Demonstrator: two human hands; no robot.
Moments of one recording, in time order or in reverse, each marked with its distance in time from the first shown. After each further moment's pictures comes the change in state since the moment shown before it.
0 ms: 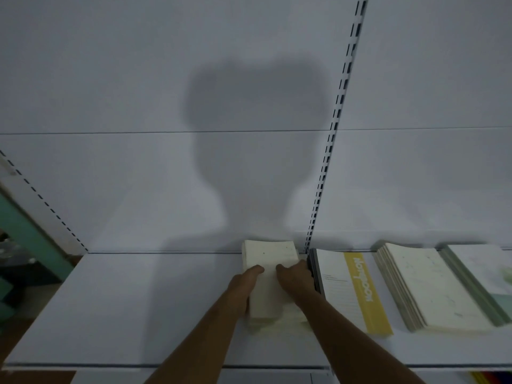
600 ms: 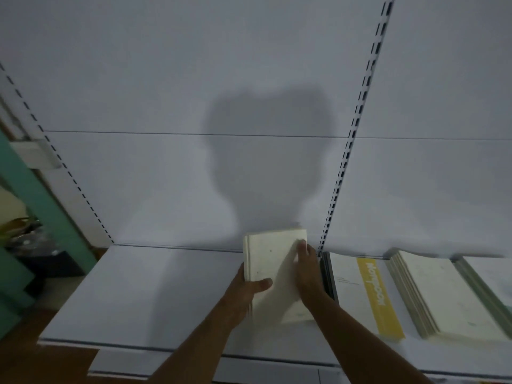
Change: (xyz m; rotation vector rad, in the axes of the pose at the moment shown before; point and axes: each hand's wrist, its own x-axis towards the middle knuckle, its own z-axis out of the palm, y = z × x) left_hand -0.029 -0.026 -0.046 -0.108 -0.258 0.494; right_hand -0.027 -0.008 0.004 0.519 -0.042 -0.232
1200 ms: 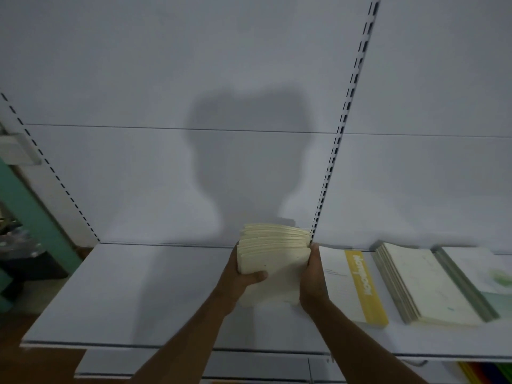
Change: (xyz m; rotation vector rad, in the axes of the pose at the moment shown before) left_hand 0.002 0.010 0.000 0.224 -0.033 0.237; right_hand -0.036 -0.007 -0.024 0.360 0.045 -0.020
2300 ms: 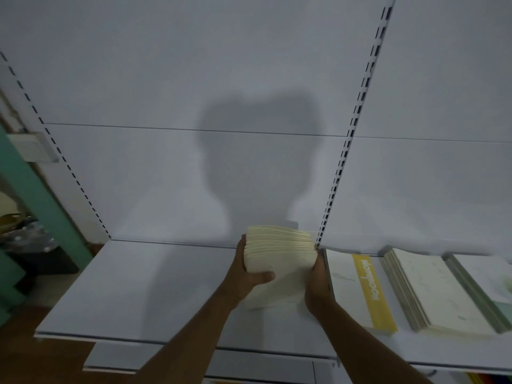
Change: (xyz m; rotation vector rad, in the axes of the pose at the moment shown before) left_hand 0.000 0.012 -0.003 0.040 -0.025 0.046; right_hand 0.009 0.008 -0.005 -0.075 -0.170 -0.024
